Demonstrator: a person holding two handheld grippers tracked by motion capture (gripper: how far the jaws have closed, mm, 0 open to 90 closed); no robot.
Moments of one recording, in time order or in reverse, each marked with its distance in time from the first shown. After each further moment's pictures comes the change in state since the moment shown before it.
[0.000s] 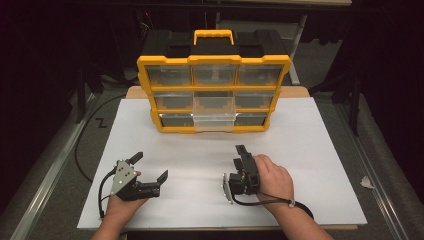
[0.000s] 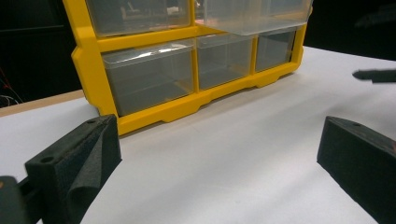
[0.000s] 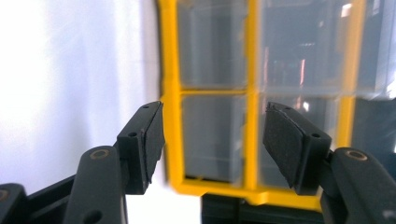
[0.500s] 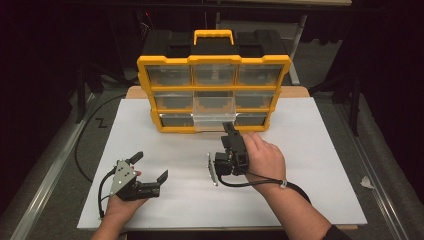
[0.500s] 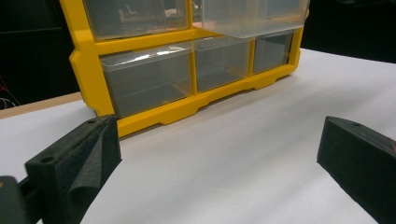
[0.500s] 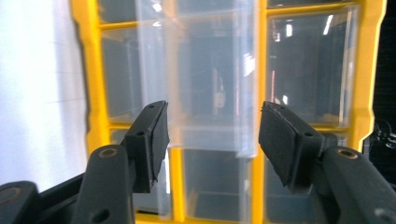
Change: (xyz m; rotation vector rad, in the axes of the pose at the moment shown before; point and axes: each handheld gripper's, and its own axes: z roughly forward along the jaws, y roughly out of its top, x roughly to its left) left arm 0.000 0.001 0.000 -0.007 -0.007 -0.003; right arm -0.073 0.040 0.004 -0.026 -0.081 -0.010
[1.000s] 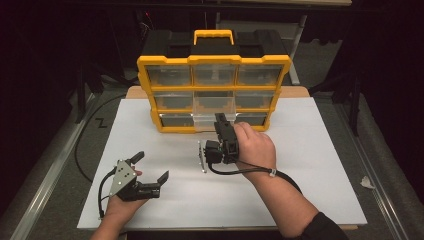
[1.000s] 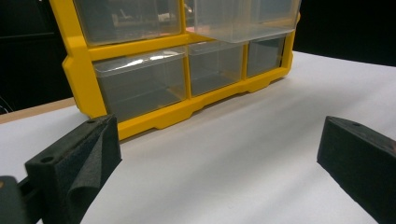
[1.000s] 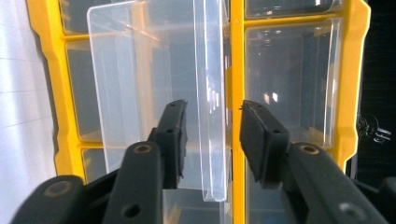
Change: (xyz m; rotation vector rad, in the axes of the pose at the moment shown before) left arm -0.001 0.001 -0.001 -0.014 -0.023 0.013; right arm -0.018 0.019 0.022 0.022 -0.037 0.009
